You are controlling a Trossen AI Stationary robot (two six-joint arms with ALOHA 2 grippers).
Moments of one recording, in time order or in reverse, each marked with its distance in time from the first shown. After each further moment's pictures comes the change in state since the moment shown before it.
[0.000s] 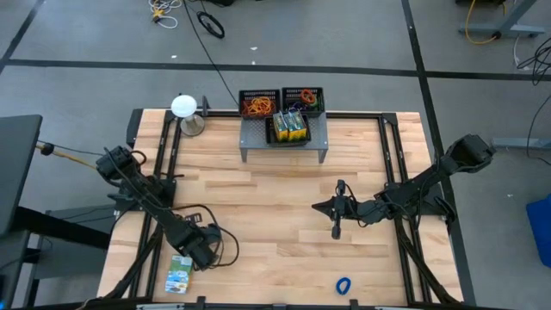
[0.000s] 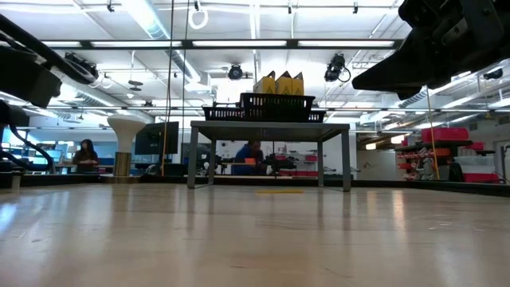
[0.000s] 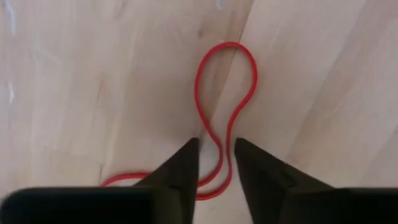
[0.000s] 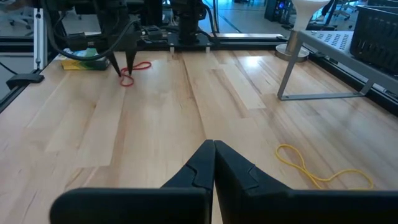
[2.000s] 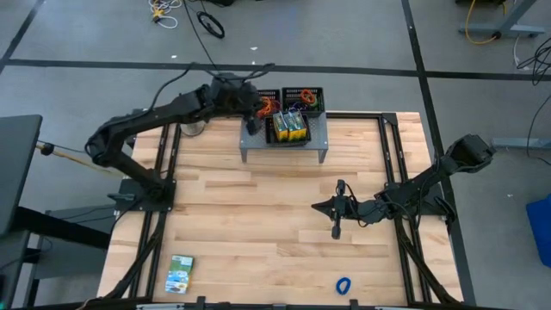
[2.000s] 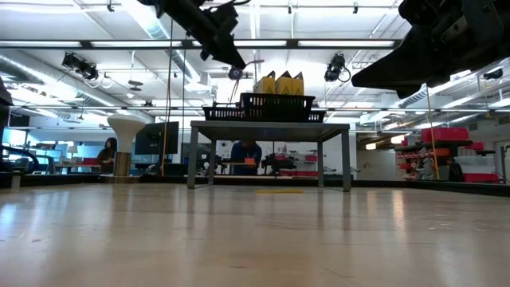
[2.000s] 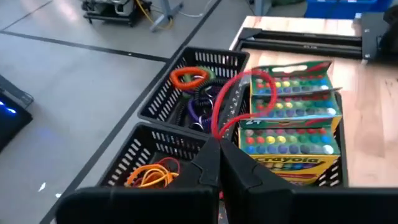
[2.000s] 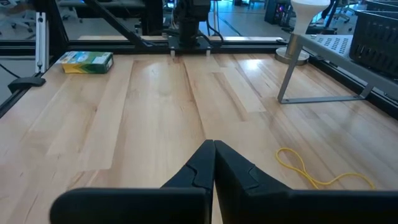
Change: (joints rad) left arm 1.261 -0.253 0.496 0.347 -0.040 1.300; right arm 0.000 0.000 0.000 0.015 0.000 -0.008
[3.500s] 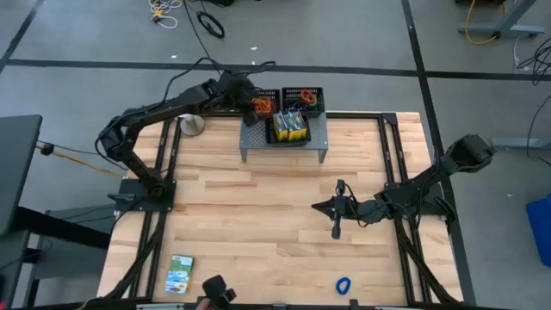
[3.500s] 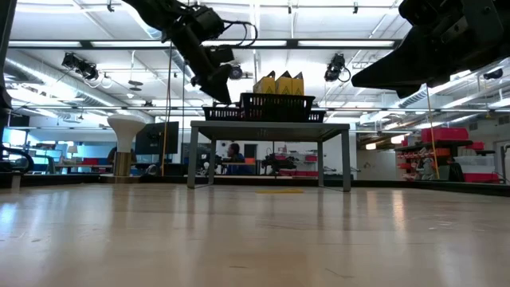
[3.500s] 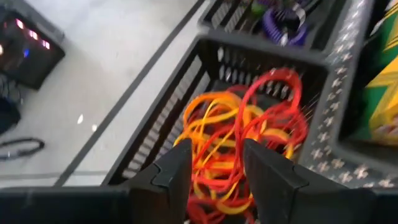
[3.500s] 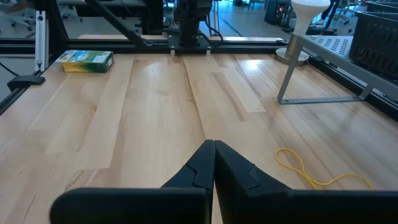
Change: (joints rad) left arm 0.143 0.126 0.000 -0.081 -0.068 0.034; right arm 0.000 0.000 0.000 -0.001 0.000 -0.008
